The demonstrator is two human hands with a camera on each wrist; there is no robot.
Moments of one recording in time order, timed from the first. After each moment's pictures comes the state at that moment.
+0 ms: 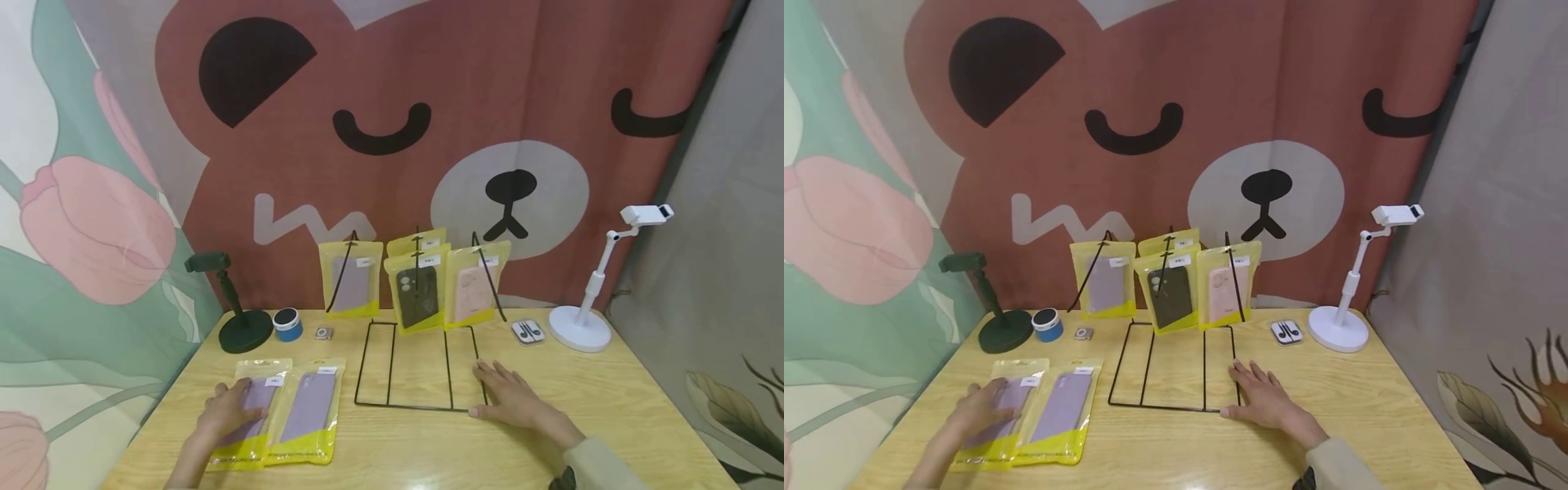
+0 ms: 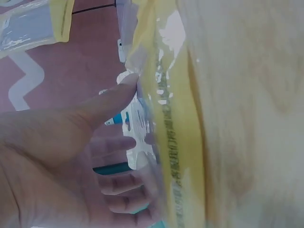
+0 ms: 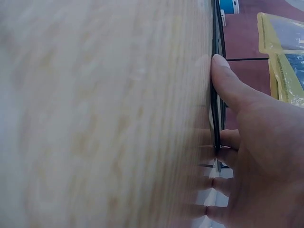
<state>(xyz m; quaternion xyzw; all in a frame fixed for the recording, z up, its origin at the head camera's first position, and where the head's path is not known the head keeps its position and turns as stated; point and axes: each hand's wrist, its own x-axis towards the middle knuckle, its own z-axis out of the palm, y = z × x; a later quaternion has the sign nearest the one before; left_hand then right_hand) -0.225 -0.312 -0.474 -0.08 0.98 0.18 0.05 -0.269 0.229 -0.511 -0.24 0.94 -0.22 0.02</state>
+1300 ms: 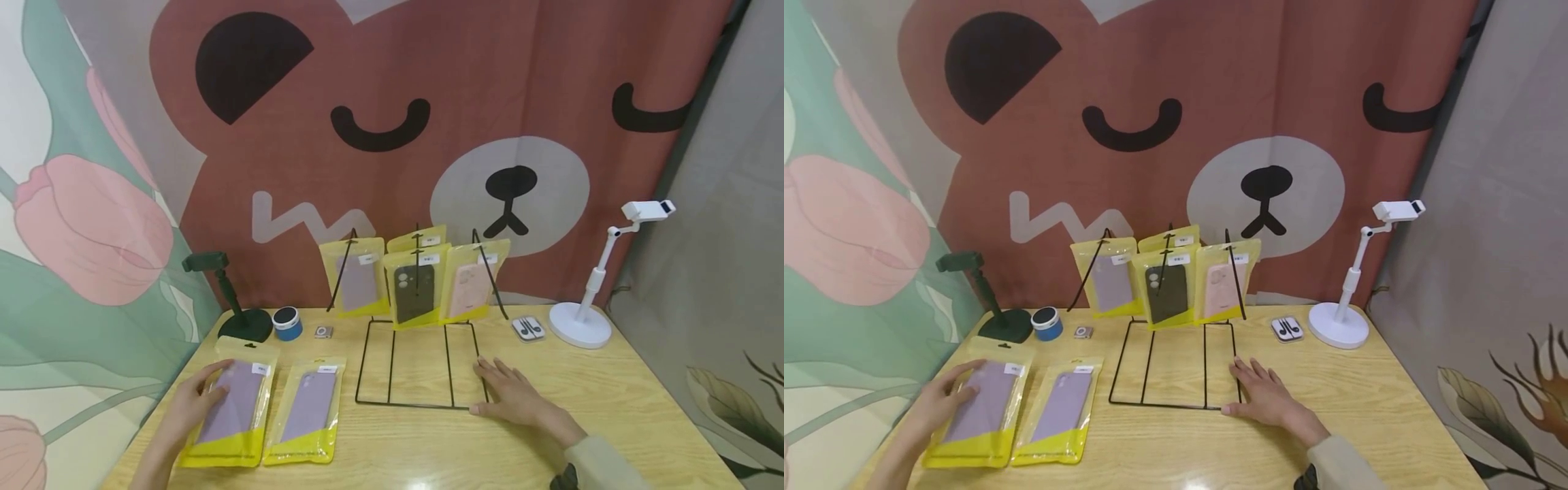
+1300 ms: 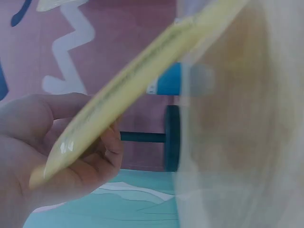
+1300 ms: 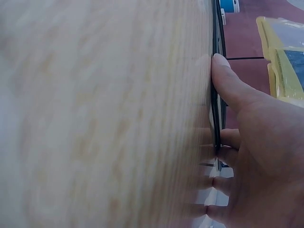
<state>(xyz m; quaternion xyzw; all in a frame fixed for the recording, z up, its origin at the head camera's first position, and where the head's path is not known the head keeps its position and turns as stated) -0.207 -0.350 -0.445 -0.02 0.92 0.37 -0.08 -0.270 0.229 -0.513 -0.25 0.94 -0.22 0.02</state>
